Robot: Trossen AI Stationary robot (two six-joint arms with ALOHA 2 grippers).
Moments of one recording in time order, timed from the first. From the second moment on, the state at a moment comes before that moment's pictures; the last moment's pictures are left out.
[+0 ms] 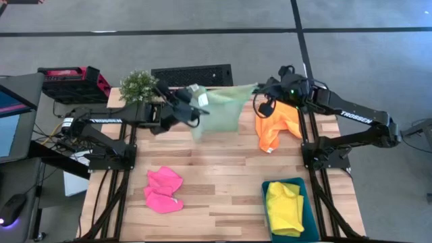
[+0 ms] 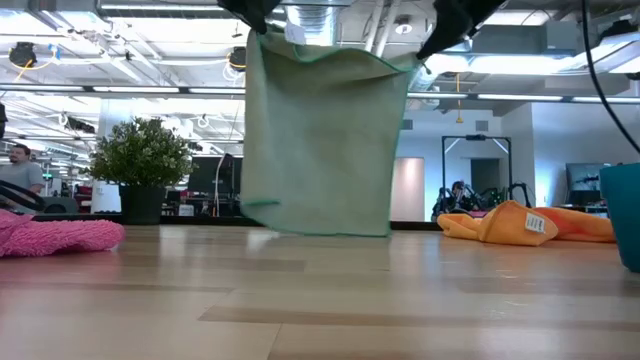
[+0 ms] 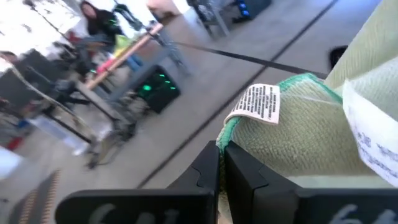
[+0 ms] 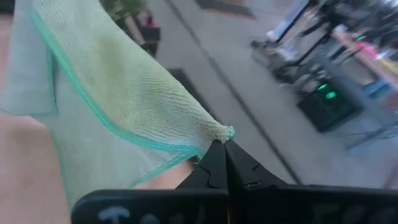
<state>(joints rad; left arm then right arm) 0.02 1.40 1.42 -0.70 -1.12 -0.10 -0.35 1.10 1.14 -0.52 0.35 -0.34</state>
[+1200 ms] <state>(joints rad) -0.16 1.44 1.14 -0.76 -0.46 -0.27 0.02 1.28 1.14 -1.12 0.23 0.11</state>
